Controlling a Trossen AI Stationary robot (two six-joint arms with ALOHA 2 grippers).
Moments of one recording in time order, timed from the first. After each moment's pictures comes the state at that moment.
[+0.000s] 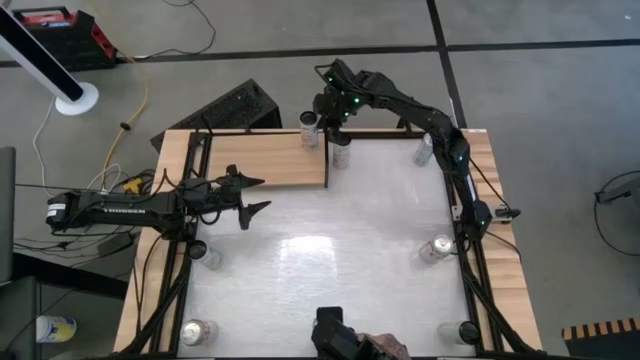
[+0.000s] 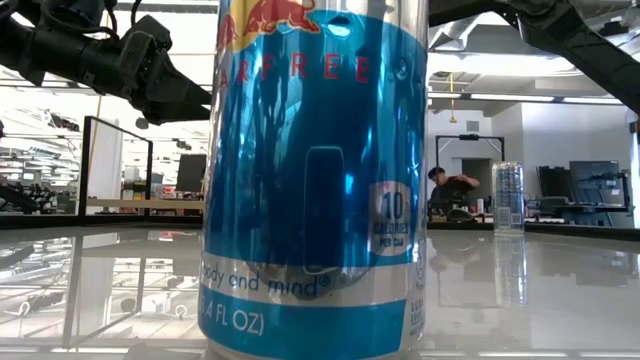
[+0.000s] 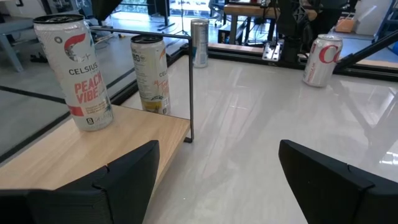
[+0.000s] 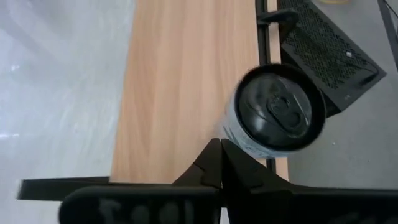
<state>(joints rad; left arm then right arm) 0.16 0.65 0.22 0.31 -0.20 -0.03 -0.61 2.18 2.27 -1.01 -0.34 -0.58</state>
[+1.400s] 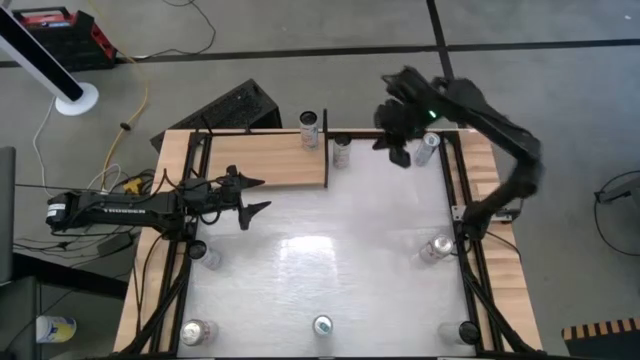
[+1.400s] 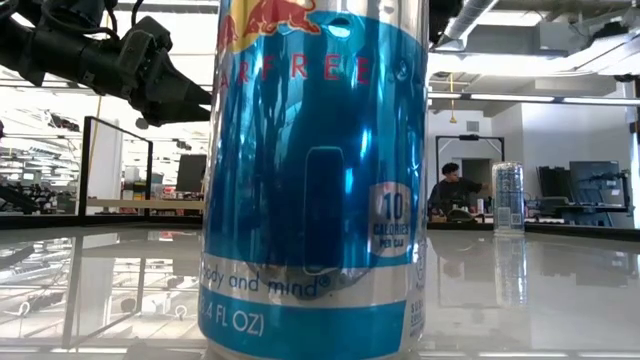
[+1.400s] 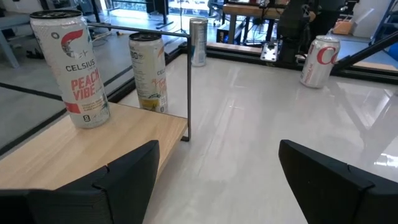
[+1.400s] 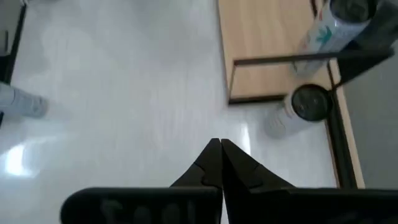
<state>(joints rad) 0.16 0.65 0.22 0.31 -0.19 -0.05 -0.50 1.48 1.80 -1.25 -0.31 -0.34</state>
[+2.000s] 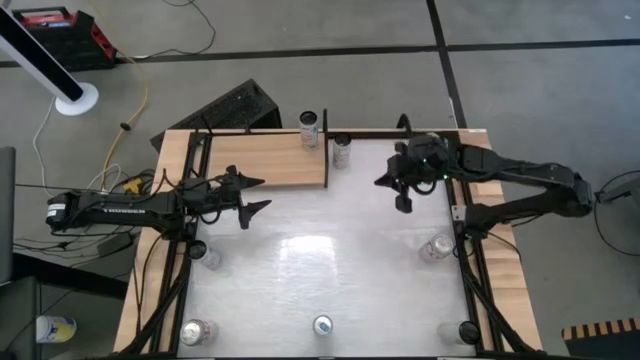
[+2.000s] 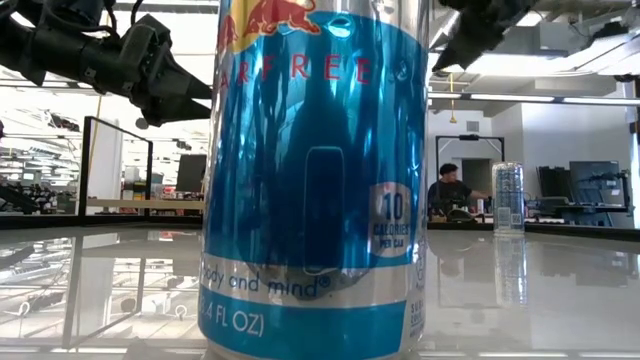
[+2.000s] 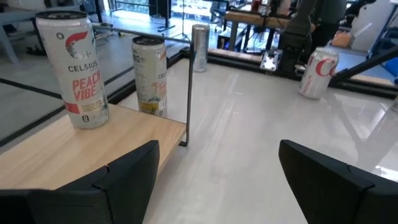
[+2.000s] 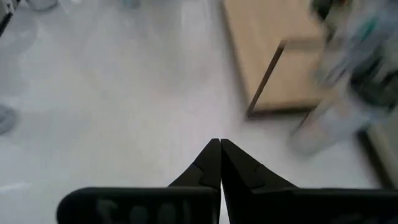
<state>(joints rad) 0.16 0.65 0.22 0.34 -0.20 -0.10 -0.23 1.06 1.02 -0.66 -0.10 -0.10</state>
